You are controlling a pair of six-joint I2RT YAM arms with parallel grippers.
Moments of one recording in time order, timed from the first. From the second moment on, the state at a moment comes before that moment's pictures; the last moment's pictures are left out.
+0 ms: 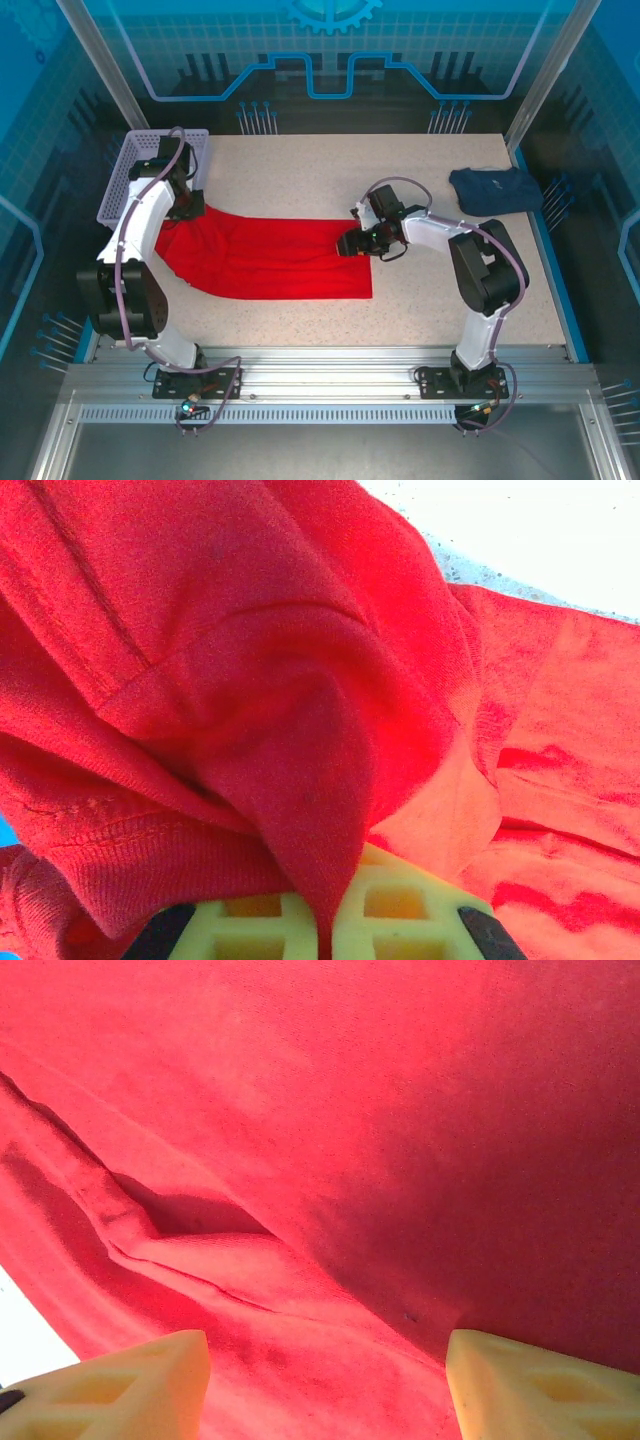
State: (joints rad) left arm 0.10 1.62 1.48 -1.10 -0.17 -0.11; right arm 0.43 1.86 1.13 -0.42 -0.47 0.29
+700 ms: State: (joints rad) left arm -0.12 1.53 1.48 -1.12 0.13 -0.33; right arm 0.41 1.88 1.13 -0.41 -0.50 0.29
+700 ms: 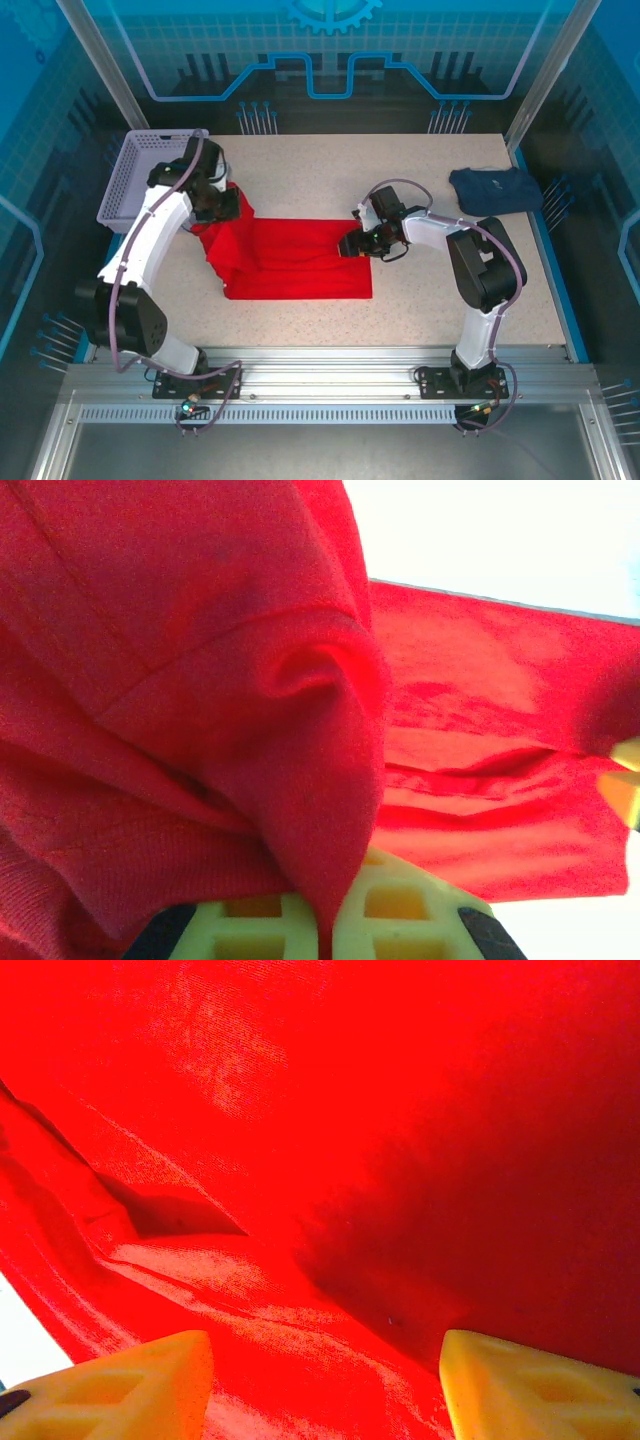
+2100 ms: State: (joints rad) left arm -0.38 1.72 1.52 -0.99 0.26 -0.56; right arm 0.41 1.88 1.12 -0.38 -0.50 0.29
